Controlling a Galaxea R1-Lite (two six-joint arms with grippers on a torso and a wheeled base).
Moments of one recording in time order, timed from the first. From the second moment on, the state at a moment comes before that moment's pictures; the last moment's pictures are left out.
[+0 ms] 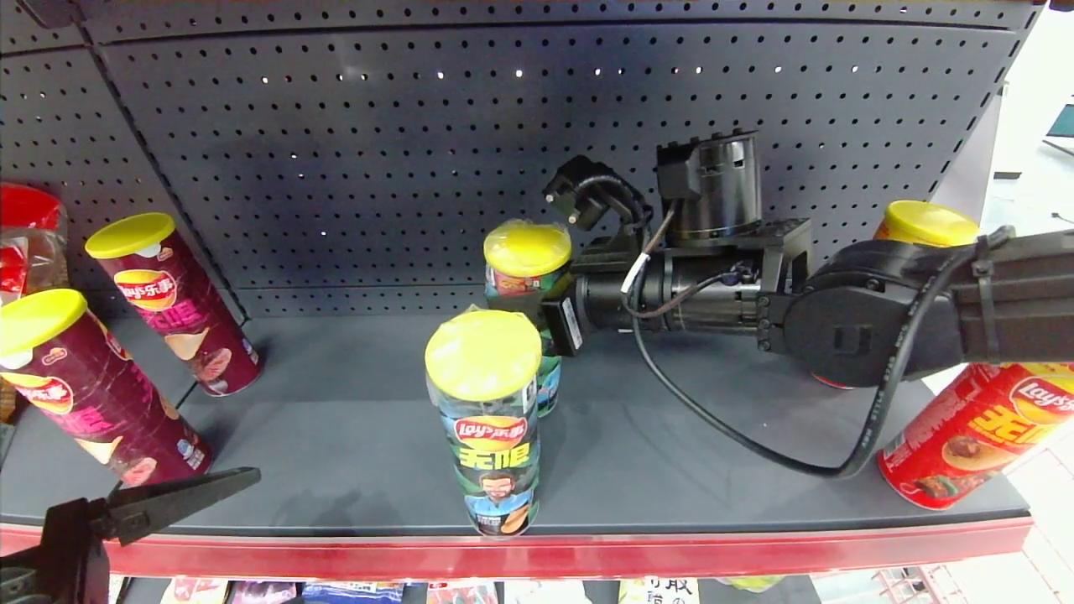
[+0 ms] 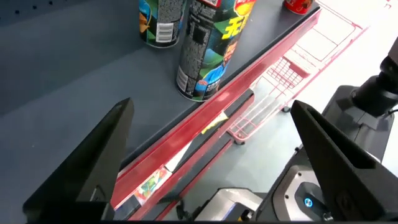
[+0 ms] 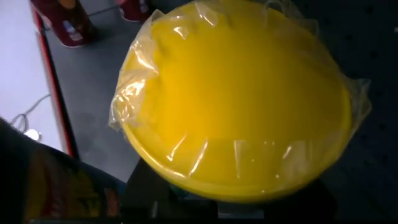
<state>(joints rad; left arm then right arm) -0.36 0.88 -0.29 -0.33 -0.50 -0.01 0.72 1.94 -1.40 -0.25 0.28 -0.22</state>
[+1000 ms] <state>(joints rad) -0.34 0.92 -0.30 -0.34 -0.46 -0.01 0.70 1.85 -1.24 -0.25 0.25 -0.13</state>
